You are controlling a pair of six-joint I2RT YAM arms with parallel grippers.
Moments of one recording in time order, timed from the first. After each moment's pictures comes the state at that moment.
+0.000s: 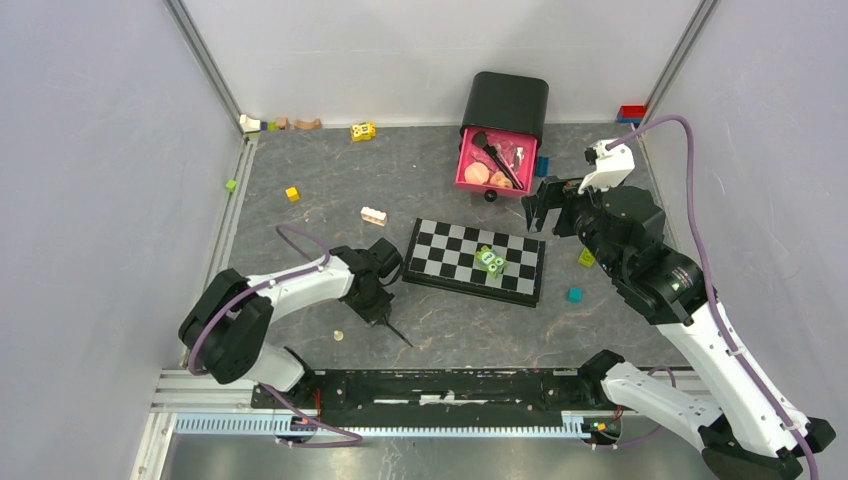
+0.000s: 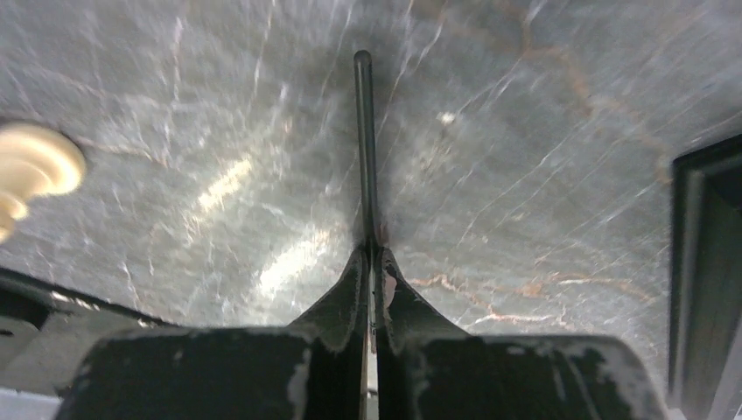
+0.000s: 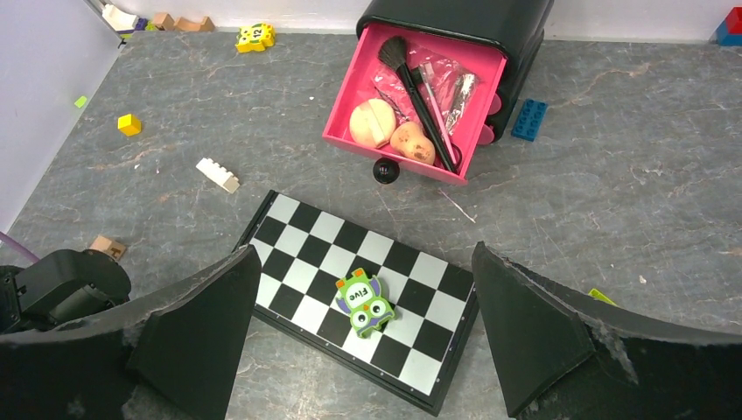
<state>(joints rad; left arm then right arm) -0.70 1.47 0.76 -0.79 -0.06 -1.55 0.60 0.86 1.20 -0.59 0.32 0.27</state>
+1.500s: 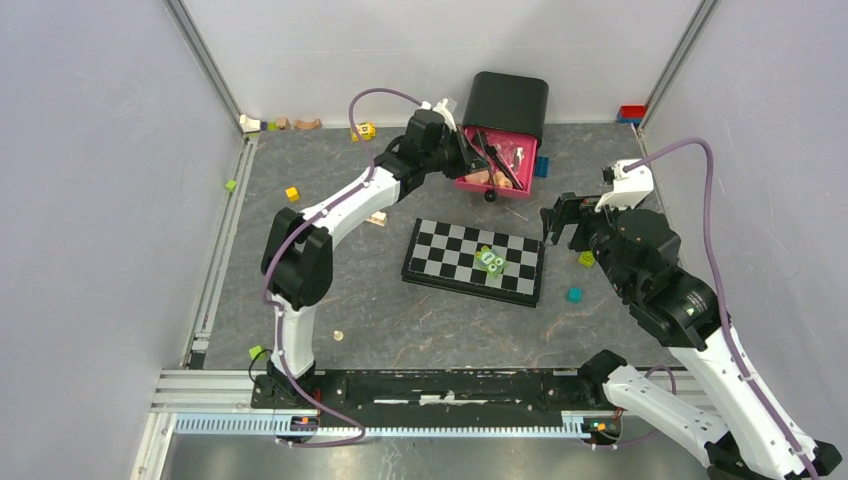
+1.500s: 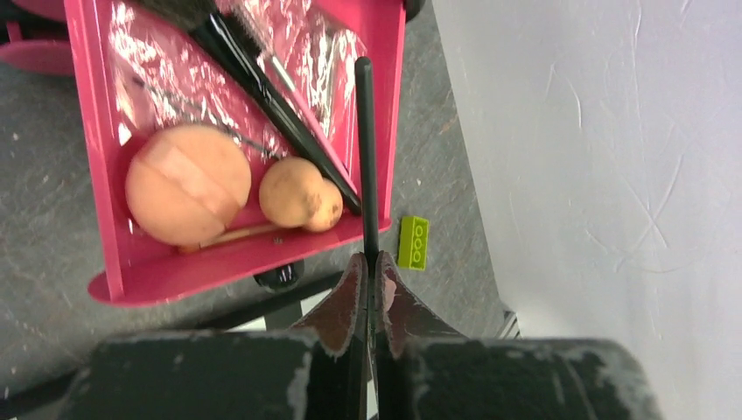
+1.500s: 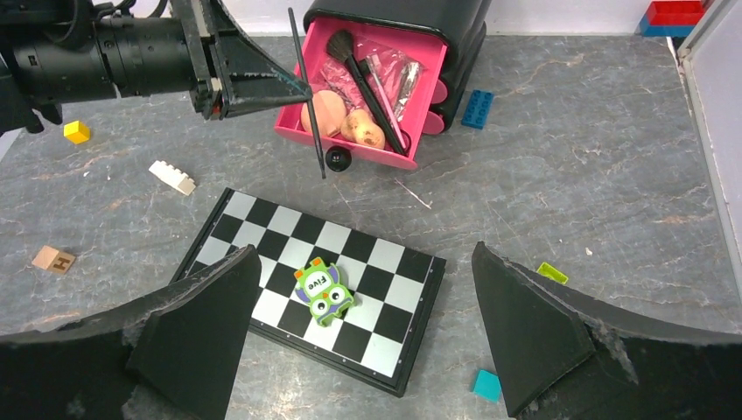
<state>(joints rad) -0.62 1.99 1.70 -0.12 0.29 -0.80 0.60 0.74 1.11 -0.62 0.41 0.24</state>
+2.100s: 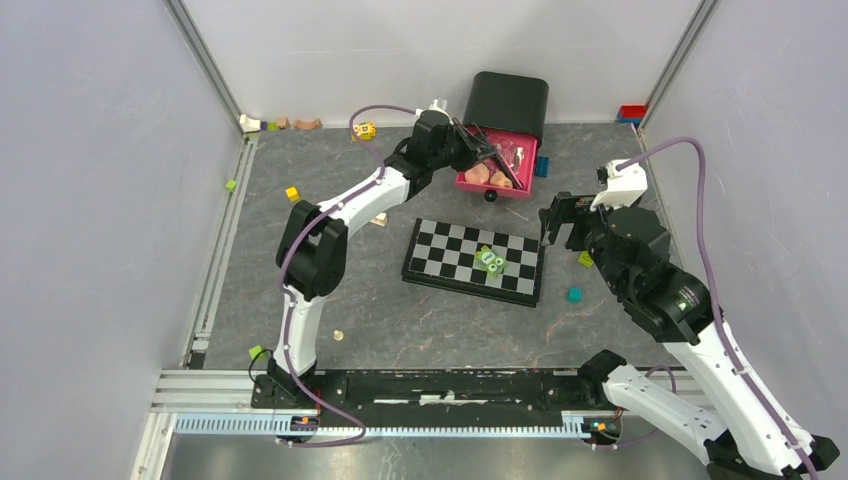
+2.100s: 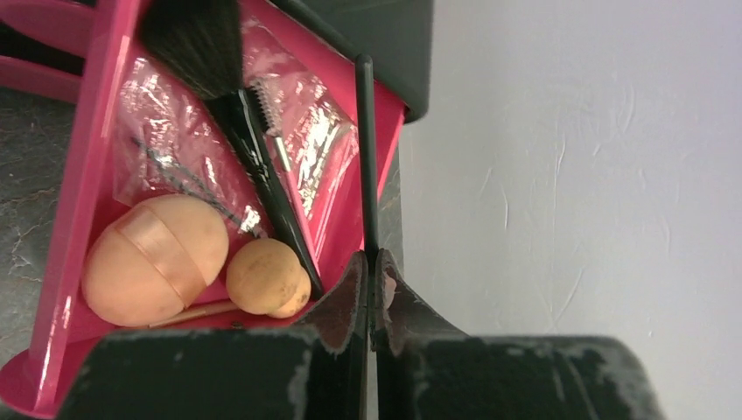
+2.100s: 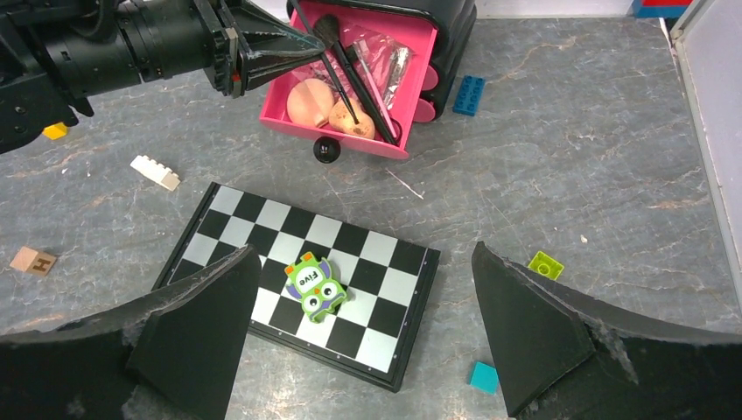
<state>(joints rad) -0.61 2.12 1.77 0.04 0.21 -1.08 0.60 0.75 1.10 -0.63 0.43 0.26</state>
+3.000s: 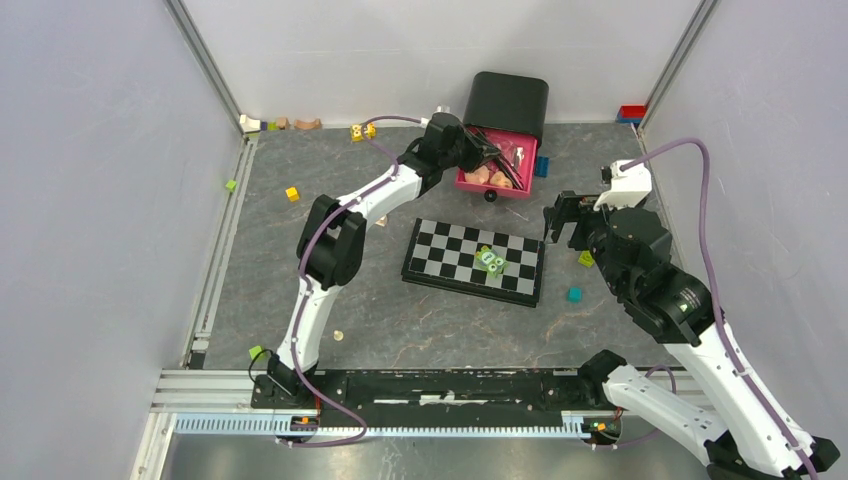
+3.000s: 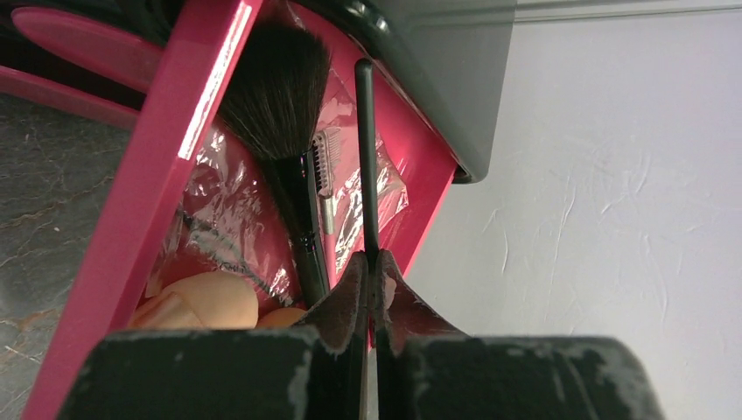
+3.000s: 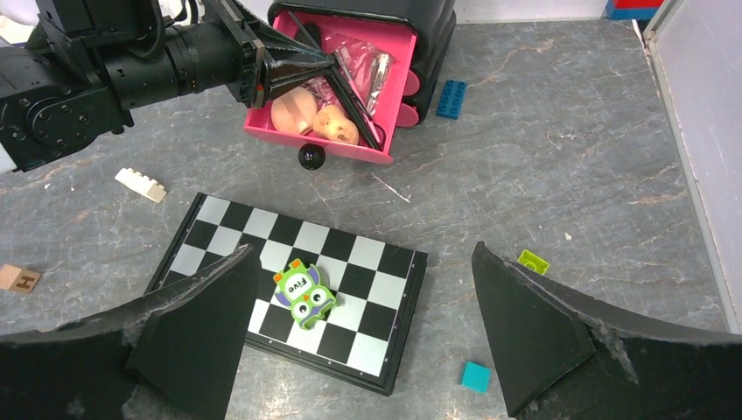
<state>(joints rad) -0.61 2.30 1.94 0.01 0.16 -1.24 0.60 0.75 1.10 -0.63 0.48 0.26</state>
